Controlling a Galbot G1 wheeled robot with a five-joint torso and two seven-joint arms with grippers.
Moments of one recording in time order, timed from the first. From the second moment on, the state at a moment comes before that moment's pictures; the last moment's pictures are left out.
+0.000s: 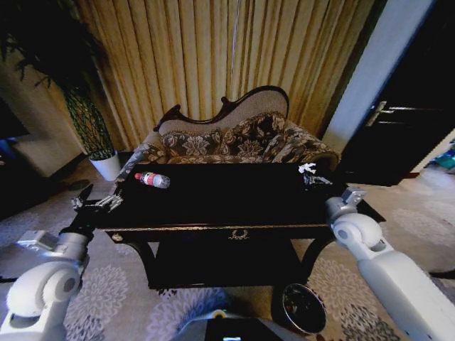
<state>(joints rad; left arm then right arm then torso) 1.56 -1.12 -1.03 -2.29 -0.75 0.23 0.03 -1.23 0.78 0.62 2.02 0.89 -0.23 0.24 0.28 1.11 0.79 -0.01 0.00</state>
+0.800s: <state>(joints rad) 1.56 -1.13 -1.03 -2.29 -0.75 0.23 0.03 -1.26 0.79 0.64 2.04 0.89 -0.23 0.24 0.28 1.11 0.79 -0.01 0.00</state>
